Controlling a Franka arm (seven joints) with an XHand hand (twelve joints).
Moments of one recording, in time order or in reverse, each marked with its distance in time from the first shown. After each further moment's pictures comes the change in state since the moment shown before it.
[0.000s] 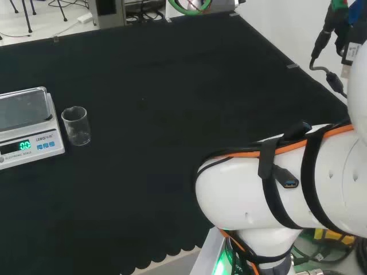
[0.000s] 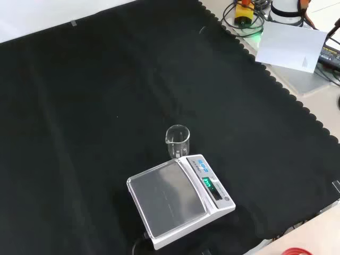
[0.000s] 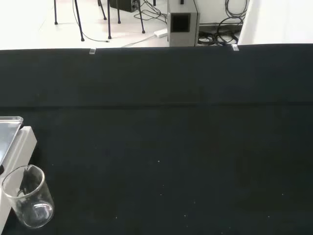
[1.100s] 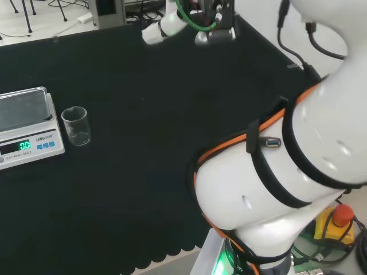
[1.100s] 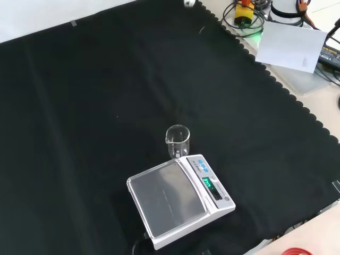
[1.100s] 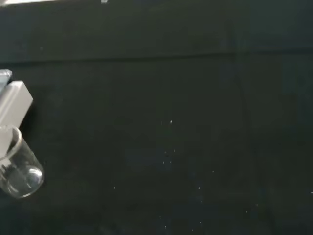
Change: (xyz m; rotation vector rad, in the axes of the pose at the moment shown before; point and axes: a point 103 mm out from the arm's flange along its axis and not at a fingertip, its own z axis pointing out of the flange) arm -0.035 0.089 0.124 0.126 0.087 -0.099
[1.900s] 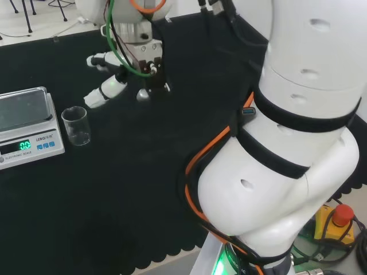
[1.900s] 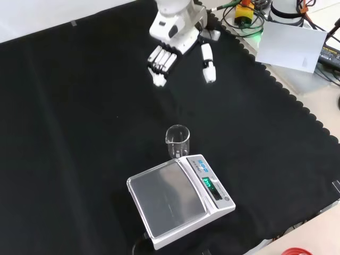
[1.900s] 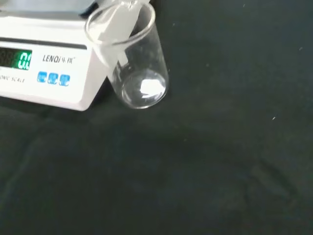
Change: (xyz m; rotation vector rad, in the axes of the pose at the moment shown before) arm 0.127 0.064 0.149 0.171 0.042 -0.304
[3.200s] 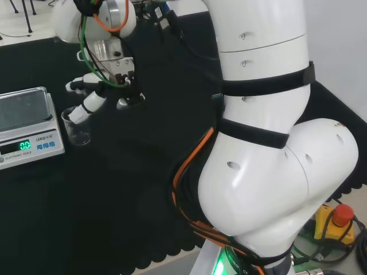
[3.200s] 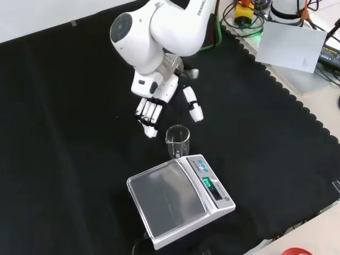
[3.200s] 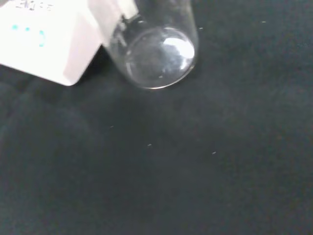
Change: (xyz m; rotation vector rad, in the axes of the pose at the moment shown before) arm 0.005 0.106 0.059 0.164 0.014 -0.143
